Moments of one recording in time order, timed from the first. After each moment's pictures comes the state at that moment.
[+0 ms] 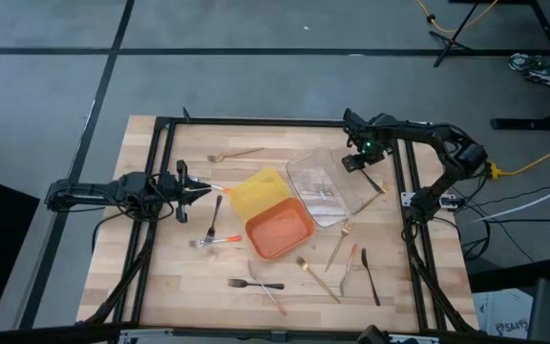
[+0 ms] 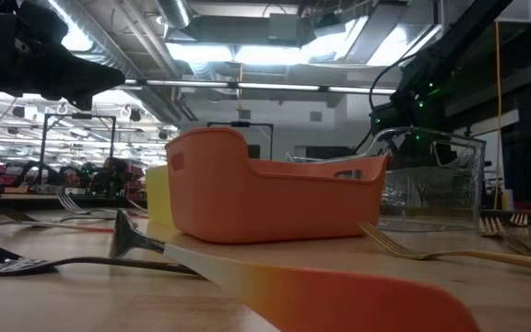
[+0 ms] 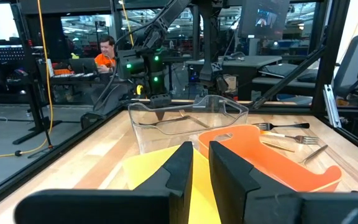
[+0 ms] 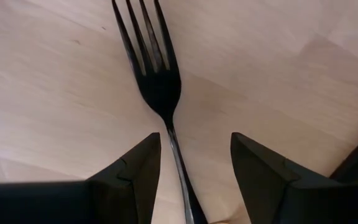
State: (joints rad) left arm -0.01 0.01 0.01 0.04 -0.18 0.01; right arm -0.81 1.63 0.92 -0.91 0.03 0.32
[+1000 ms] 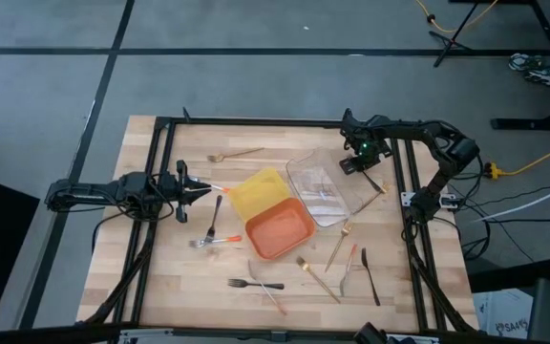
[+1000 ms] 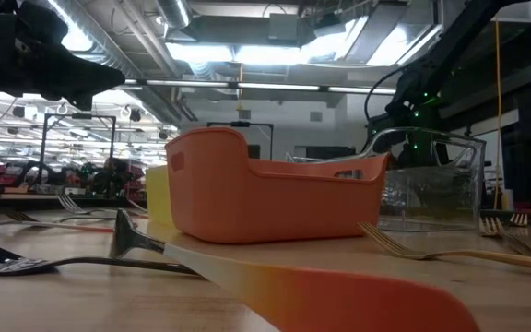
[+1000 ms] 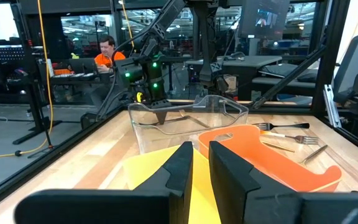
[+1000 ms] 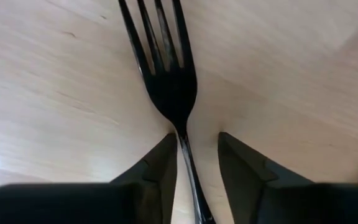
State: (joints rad) left arm -0.01 0.01 0.01 0.04 -0.18 0.01; right arm -0.81 1.71 0.92 -0.89 0.02 0.32
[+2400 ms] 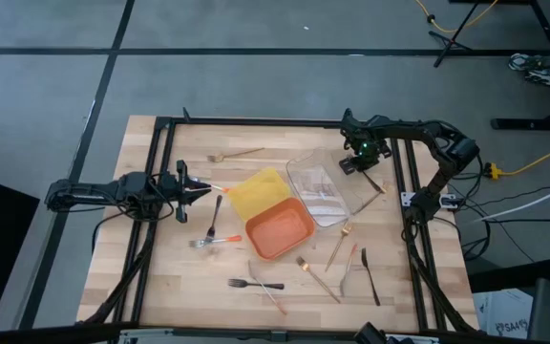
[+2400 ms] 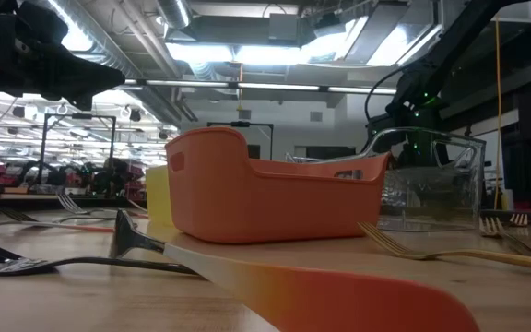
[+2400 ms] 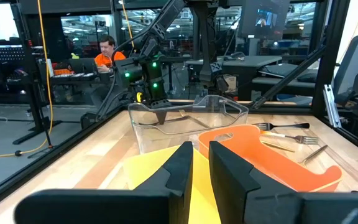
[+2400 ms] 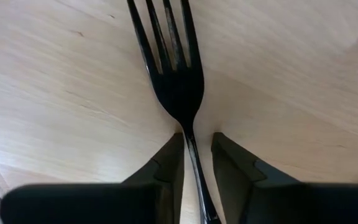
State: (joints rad) left arm -0.01 0.01 0.01 0.04 -0.18 0.01; right arm -0.81 1.71 0.92 -0.89 -0.01 0.32
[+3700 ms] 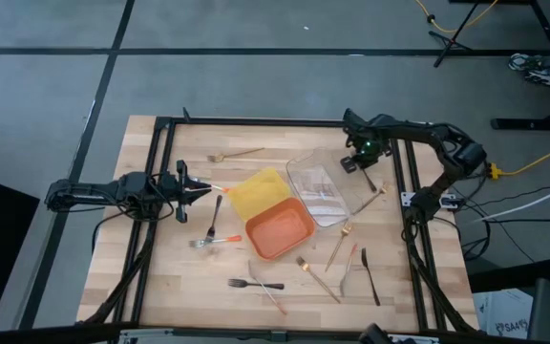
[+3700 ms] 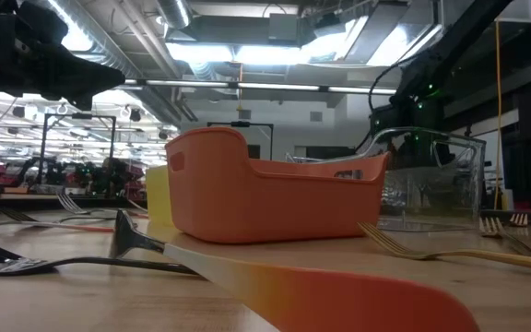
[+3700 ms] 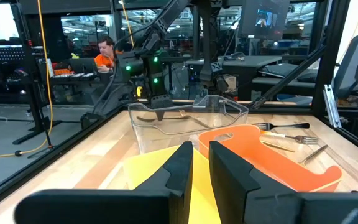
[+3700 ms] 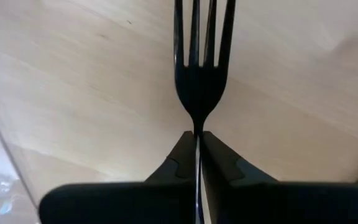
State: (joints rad) left arm -0.01 0.01 0.01 0.04 -0.18 0.01; right arm -0.81 1.63 0.92 -0.90 -0.03 0.31
